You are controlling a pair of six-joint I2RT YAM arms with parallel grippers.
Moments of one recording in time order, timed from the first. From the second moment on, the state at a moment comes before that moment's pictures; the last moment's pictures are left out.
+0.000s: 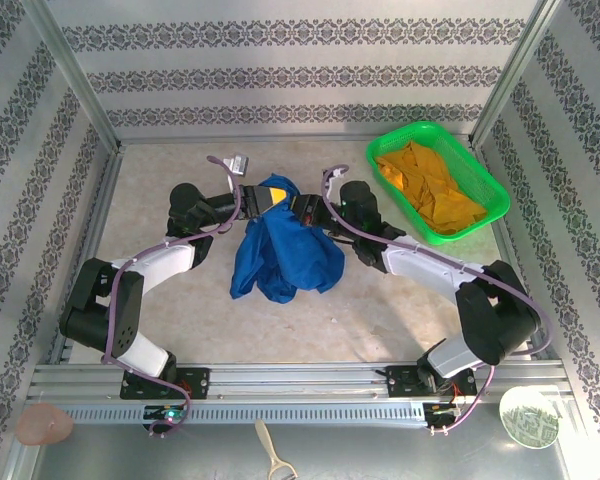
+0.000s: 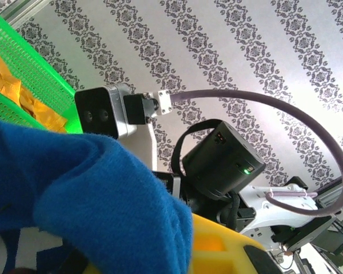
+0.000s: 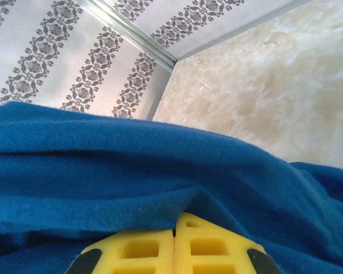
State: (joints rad) left arm -0.29 1.54 0.81 1.06 1.00 -1.24; right arm 0.57 1.50 0.91 0.34 -0.34 0.84
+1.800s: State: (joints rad) left arm -0.53 1.30 0.99 -0.14 0.35 -0.20; right arm 0.47 1.32 0.75 0.51 -0.73 0.88
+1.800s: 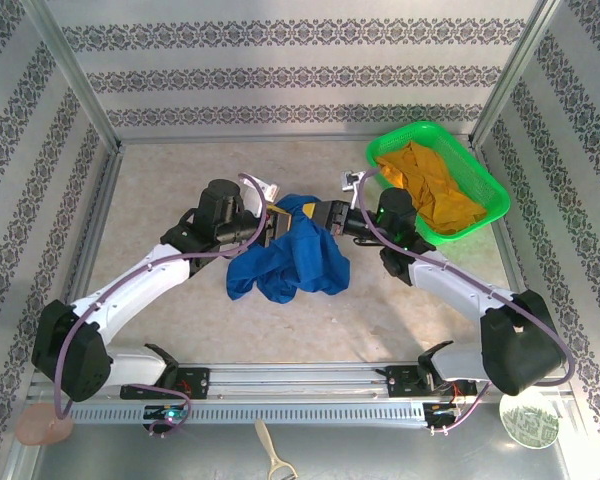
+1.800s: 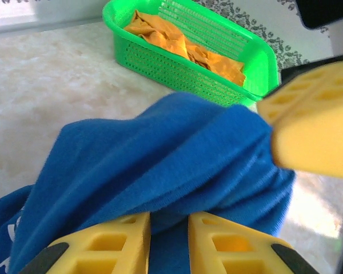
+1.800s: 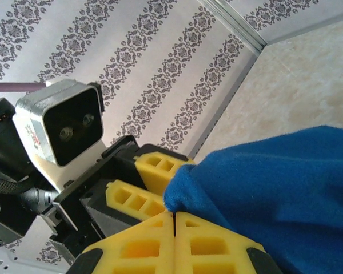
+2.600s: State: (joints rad) left arm -0.53 1.48 1.00 -0.02 0.58 -0.26; right arm 0.43 1.30 0.74 0.49 -0.73 0.87
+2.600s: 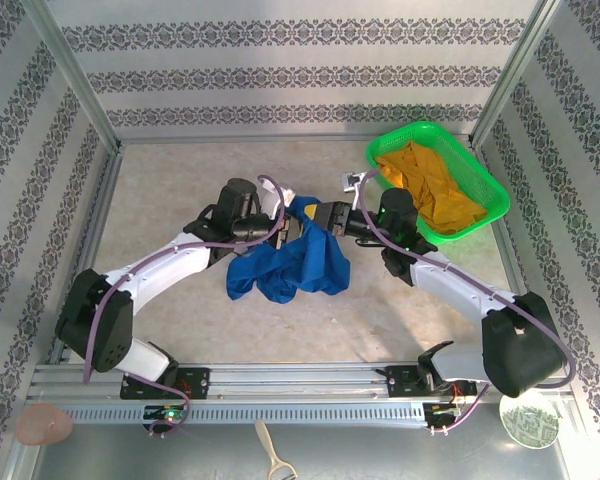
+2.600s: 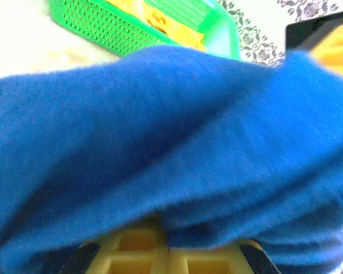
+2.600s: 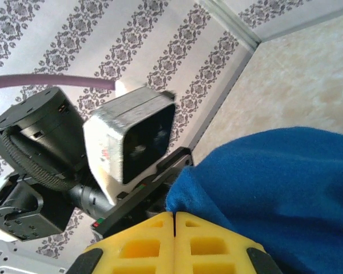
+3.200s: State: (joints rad) left arm -0.37 1.32 0.80 0.47 0.78 -0.68; right arm 0.38 1.28 0.62 0.46 -0.61 0.86
